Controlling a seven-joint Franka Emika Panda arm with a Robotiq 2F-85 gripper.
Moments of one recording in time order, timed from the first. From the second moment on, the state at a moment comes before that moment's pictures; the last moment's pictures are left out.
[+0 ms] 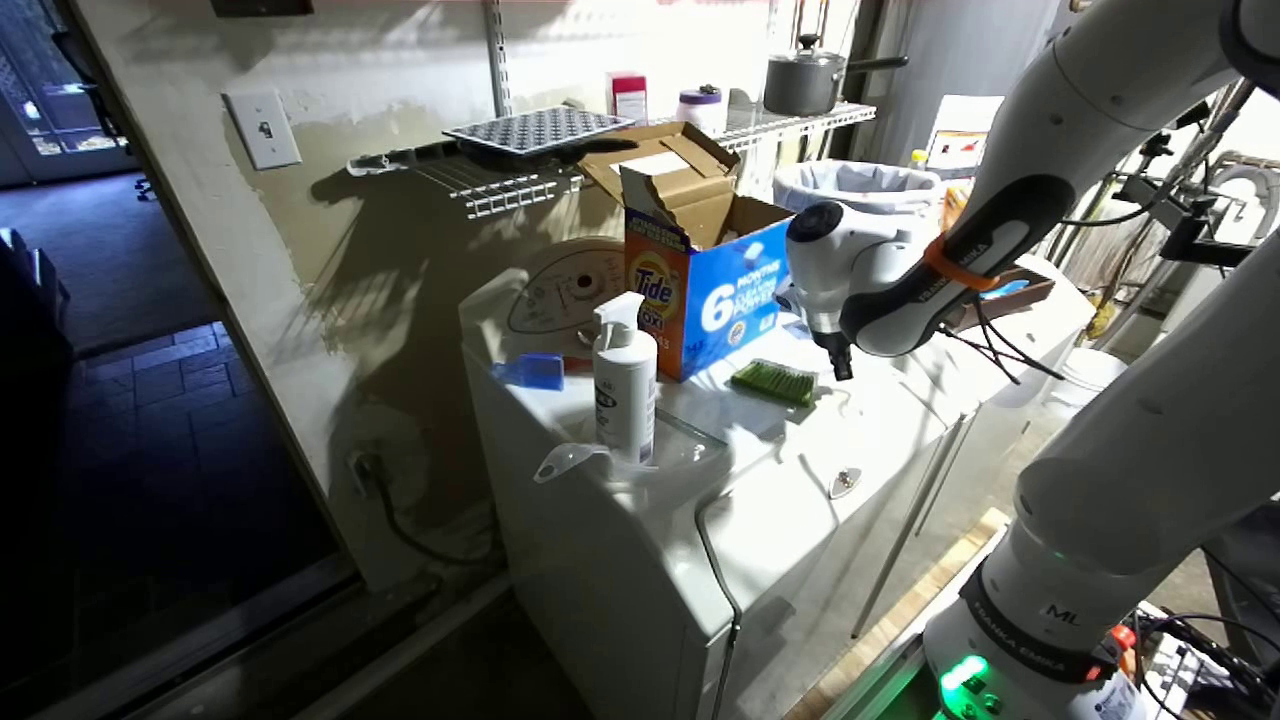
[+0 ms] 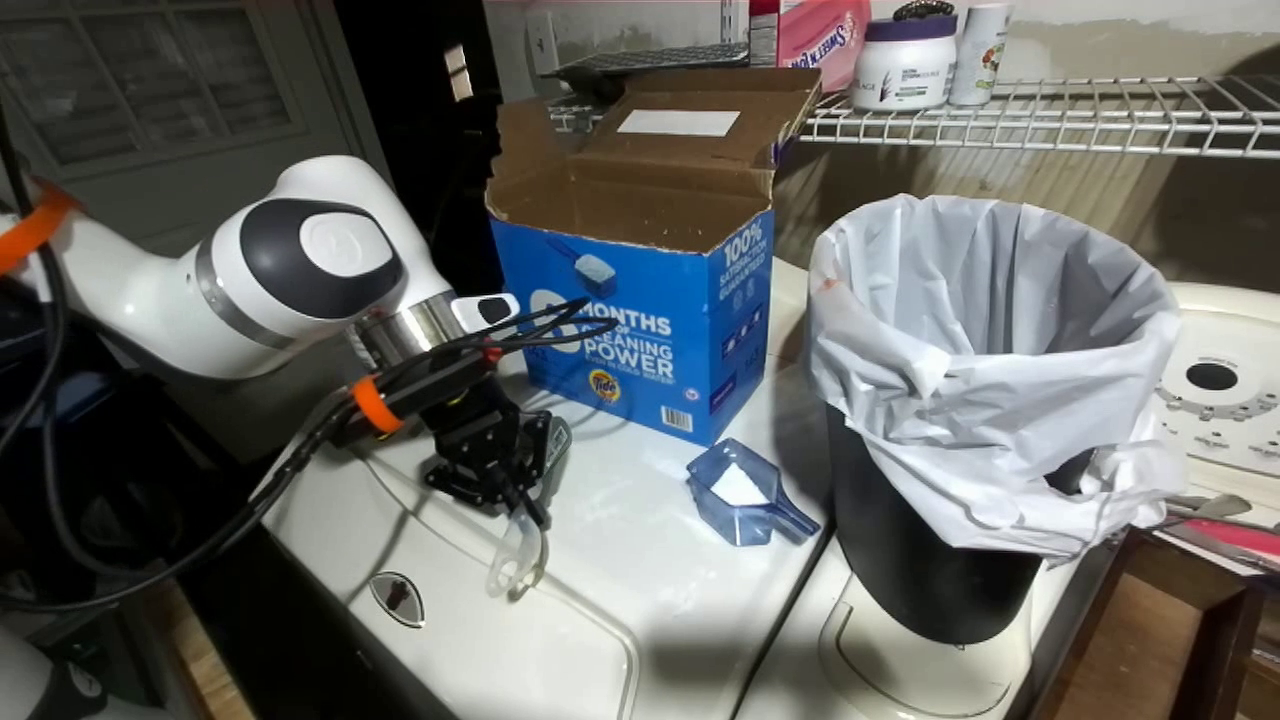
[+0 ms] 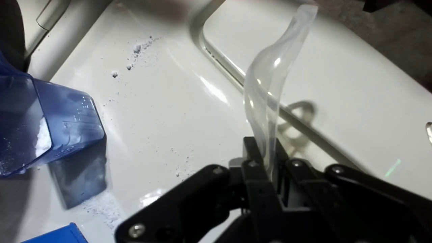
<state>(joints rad) -0.13 -0.16 -0.18 -2.69 -0.97 2.48 -0.29</state>
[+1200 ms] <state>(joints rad) -0.13 -0.16 -0.18 -2.66 -0.92 2.56 -0.32</state>
